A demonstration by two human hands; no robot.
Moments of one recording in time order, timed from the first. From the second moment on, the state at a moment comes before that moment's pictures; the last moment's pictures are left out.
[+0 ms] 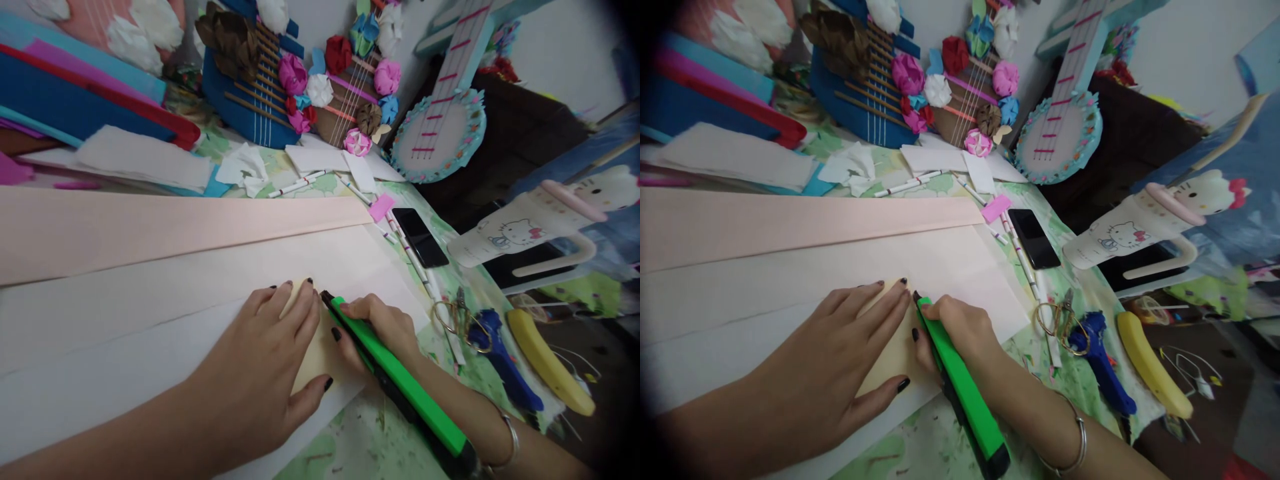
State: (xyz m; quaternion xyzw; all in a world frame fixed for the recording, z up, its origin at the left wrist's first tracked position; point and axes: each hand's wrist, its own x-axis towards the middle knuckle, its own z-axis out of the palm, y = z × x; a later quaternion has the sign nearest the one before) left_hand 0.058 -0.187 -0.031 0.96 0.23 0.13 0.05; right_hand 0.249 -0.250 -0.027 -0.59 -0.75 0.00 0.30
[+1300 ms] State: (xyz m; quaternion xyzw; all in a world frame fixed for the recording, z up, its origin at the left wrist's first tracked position) left_hand 0.058 -0.187 -0.031 0.96 0.23 0.14 0.05; right_hand 0.249 -0.256 -0.028 -0.59 -0.74 -0.01 0.31
